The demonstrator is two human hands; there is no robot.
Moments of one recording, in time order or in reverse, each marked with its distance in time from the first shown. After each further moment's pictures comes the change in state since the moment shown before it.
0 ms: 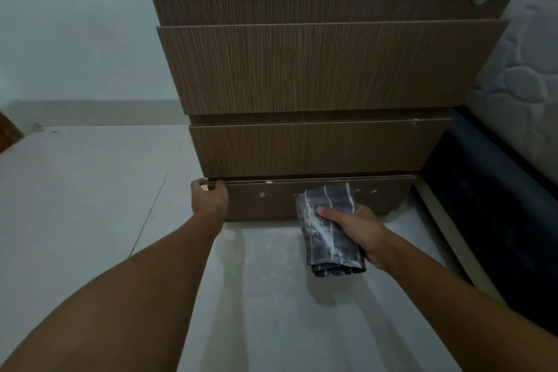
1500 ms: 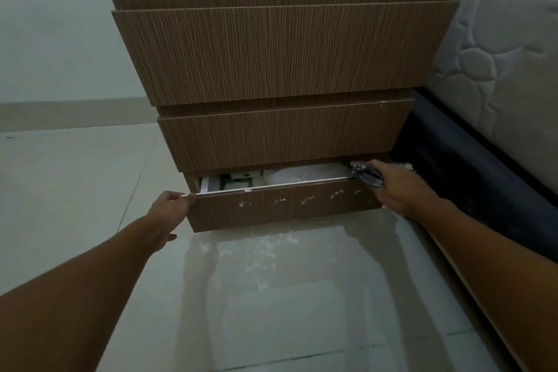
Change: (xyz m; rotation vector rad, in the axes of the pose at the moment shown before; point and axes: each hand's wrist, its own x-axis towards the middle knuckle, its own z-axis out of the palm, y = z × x) left_hand 0.007 -0.017 -0.042 0.318 -0.275 -0.078; right_hand 0.020 -0.007 -0.120 -1.271 0.355 -0.504
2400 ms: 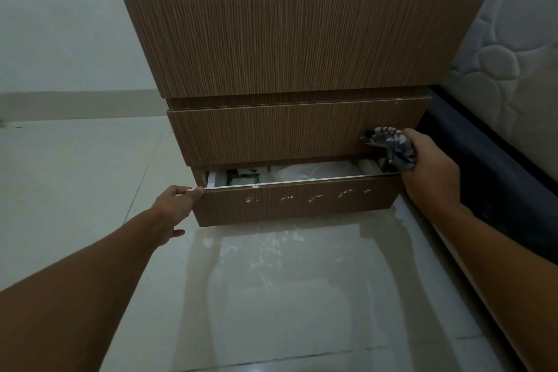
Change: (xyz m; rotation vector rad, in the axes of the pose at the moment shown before) left_hand 0.001 -0.001 -0.007 -0.059 -0.053 -0.018; right_hand -0.010 -0.012 -0.014 0.249 0.555 0.016
